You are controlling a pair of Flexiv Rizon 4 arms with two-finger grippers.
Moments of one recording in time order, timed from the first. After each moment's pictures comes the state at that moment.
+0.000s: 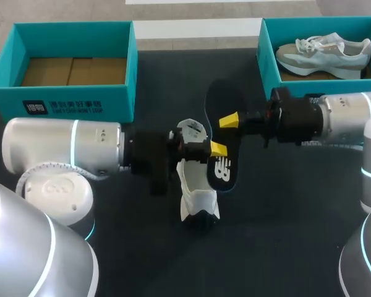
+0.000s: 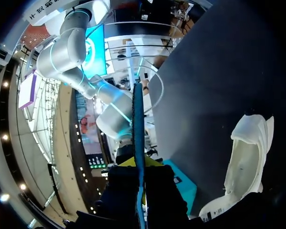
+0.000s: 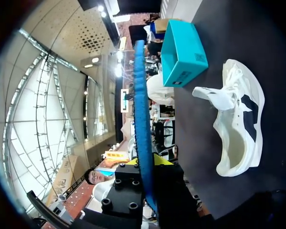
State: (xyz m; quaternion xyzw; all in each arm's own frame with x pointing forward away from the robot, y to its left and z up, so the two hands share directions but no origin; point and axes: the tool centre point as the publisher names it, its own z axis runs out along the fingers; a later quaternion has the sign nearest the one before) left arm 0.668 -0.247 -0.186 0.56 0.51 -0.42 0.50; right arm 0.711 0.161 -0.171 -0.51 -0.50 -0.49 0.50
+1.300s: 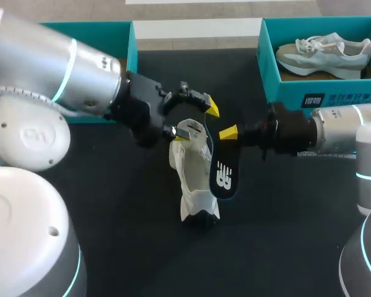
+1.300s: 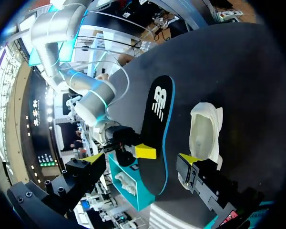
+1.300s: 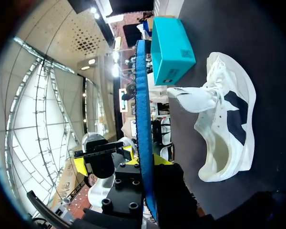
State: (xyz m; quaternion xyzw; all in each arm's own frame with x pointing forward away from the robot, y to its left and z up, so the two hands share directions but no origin) left arm 0.714 -0.205 -0.153 0.62 0.65 -0.27 0.34; right arm 0.719 0.157 -0.217 -0.52 -0.50 -0.47 0.52
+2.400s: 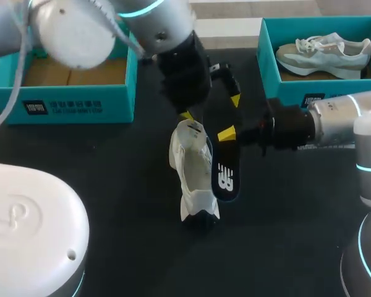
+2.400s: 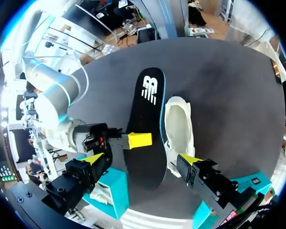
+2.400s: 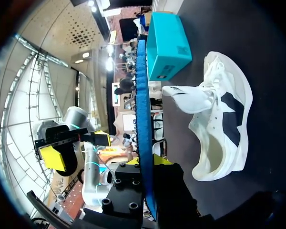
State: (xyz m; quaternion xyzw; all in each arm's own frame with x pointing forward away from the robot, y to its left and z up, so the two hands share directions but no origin) left arm 0.749 -0.231 -0.150 0.68 0.70 -0.13 0.14; right arm 0.719 0.158 -0.222 -0.51 -0.53 -0.44 0.51
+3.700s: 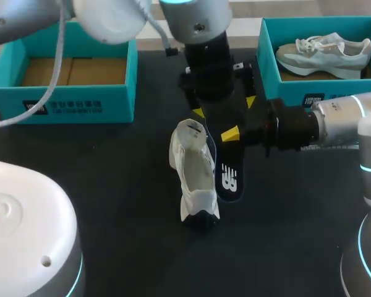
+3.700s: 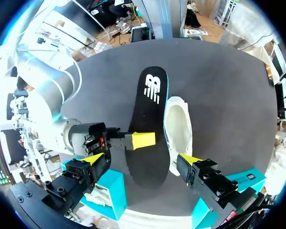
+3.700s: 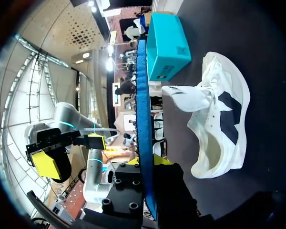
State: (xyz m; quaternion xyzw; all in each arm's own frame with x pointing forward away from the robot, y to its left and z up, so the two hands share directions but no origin) left arm 0.745 -0.251 -0.148 0.69 0.71 -0.09 0.12; right arm 0.717 0.151 -0.222 -0.52 -0.53 -0.44 0.51
